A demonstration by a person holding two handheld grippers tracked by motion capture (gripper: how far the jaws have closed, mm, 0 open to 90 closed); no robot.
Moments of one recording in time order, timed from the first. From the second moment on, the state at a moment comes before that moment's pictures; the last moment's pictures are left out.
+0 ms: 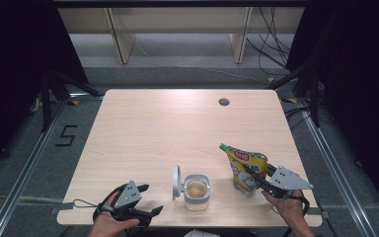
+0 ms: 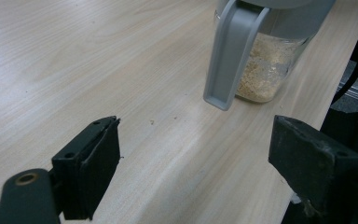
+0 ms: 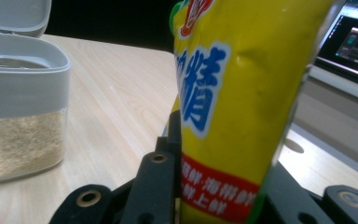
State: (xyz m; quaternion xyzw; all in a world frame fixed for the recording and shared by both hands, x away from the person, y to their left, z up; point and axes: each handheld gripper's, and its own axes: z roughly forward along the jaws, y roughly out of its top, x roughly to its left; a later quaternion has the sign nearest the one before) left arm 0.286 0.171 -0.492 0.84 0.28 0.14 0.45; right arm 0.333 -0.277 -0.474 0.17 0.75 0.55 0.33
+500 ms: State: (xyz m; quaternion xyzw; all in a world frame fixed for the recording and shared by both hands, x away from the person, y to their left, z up) left arm 0.286 0.170 -0.491 0.83 0.28 0.15 0.45; right arm 0.316 -0.289 -0.476 0.23 0.75 0.53 0.31
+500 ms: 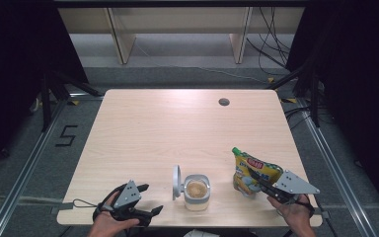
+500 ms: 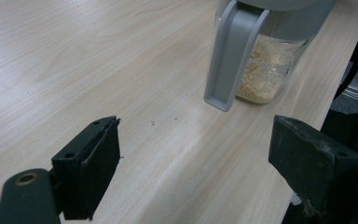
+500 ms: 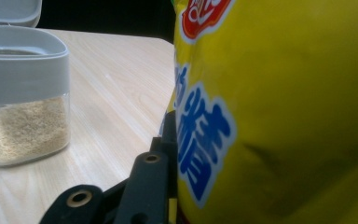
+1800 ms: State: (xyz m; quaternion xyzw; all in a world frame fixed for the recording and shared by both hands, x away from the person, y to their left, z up) left arm 0.285 0.163 -0.471 0.81 0.31 0.14 0.48; right arm 0.254 -0.303 -0.475 0.39 0.75 0.47 0.25
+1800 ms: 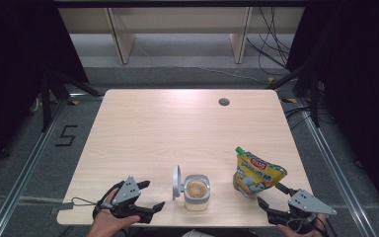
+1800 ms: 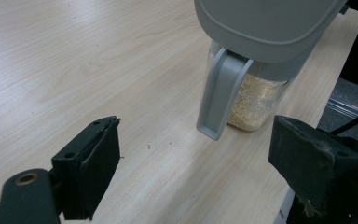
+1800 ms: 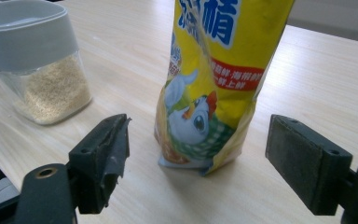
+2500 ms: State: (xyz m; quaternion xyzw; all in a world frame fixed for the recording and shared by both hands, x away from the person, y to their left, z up) left arm 0.283 0.154 -0.453 0.83 0.27 0.14 0.47; right arm 0.245 -0.305 -0.475 0.40 0.75 0.46 0.26
